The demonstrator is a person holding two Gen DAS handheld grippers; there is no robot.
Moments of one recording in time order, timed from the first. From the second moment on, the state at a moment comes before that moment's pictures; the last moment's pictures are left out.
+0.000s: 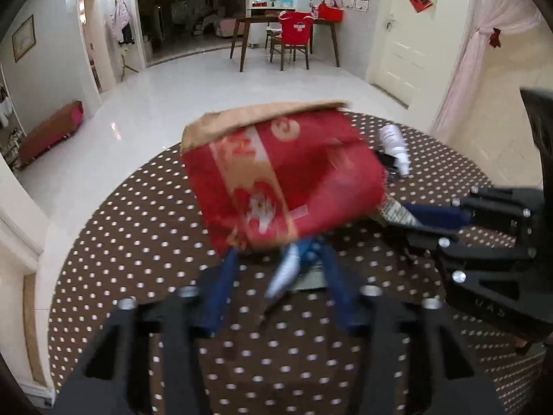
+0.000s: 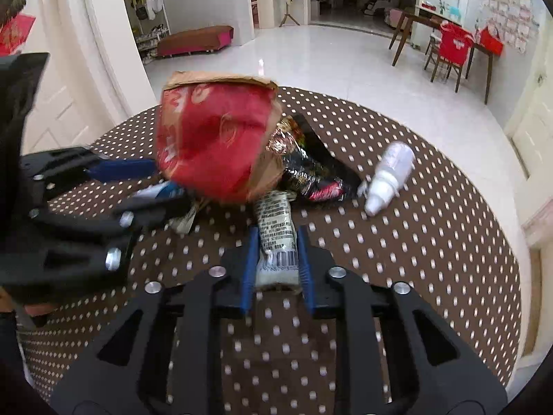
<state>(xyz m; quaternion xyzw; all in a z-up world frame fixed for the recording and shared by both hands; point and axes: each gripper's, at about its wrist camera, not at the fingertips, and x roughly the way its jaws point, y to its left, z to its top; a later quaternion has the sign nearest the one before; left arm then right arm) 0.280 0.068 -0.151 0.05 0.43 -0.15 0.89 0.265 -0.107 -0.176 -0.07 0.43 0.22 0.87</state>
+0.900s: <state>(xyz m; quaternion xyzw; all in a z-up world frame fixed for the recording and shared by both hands) 0.154 0.037 -0.145 0.02 0.40 -0.21 0.89 0.149 -0.230 -0.157 0.05 0.40 0.20 0.89</state>
